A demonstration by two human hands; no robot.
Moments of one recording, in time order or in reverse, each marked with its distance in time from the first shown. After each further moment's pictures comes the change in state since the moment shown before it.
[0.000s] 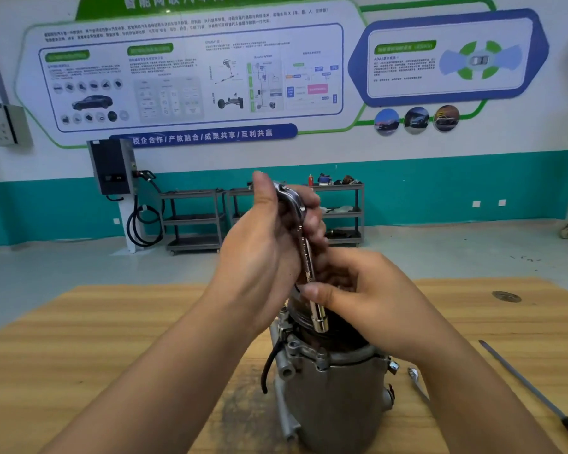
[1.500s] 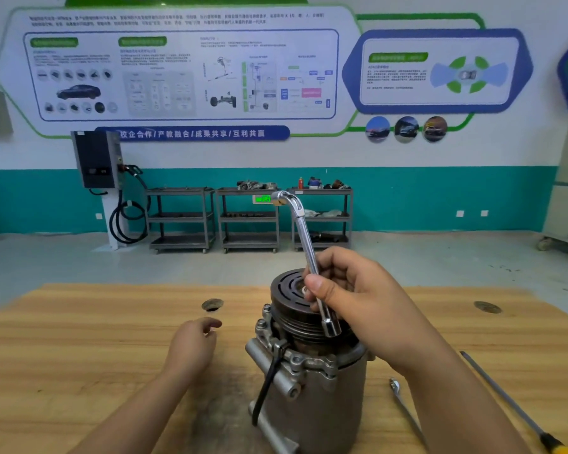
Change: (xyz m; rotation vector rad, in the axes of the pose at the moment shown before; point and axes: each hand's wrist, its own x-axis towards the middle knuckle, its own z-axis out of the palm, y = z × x) left_hand -0.016 -0.130 -0.206 1.431 0.449 -0.542; right_hand 0.000 0.018 -0.009 0.103 0.076 0.133
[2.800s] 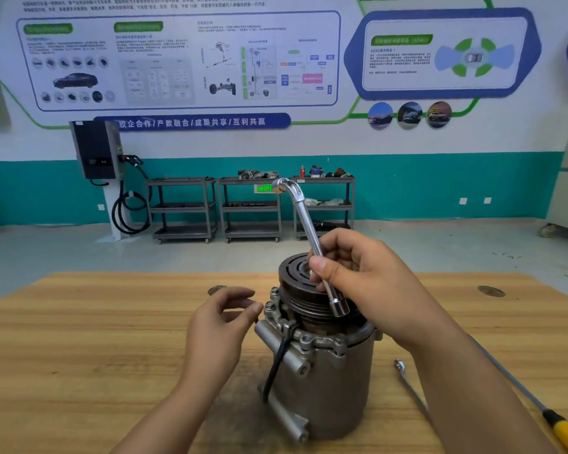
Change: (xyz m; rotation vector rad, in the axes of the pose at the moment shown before) left_hand -0.083 0.061 -0.028 -0.671 0.177 0.227; right_hand 0.002 -0.002 0.002 -0.023 -0.006 -0.014
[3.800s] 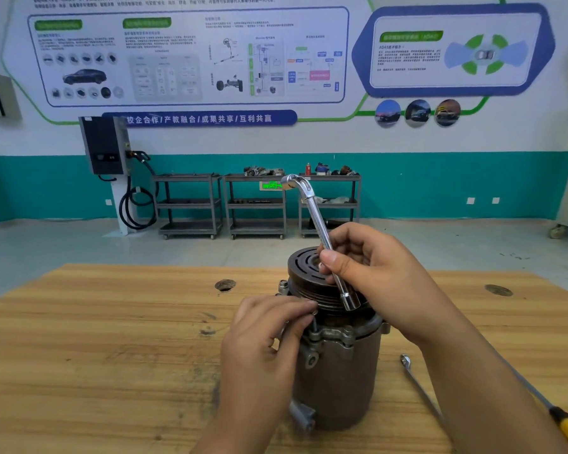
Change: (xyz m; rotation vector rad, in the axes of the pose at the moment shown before) left_hand -0.056 0.043 0.014 0.119 0.075 0.624; right_hand -0.001 0.002 0.001 0.009 0.027 -0.015
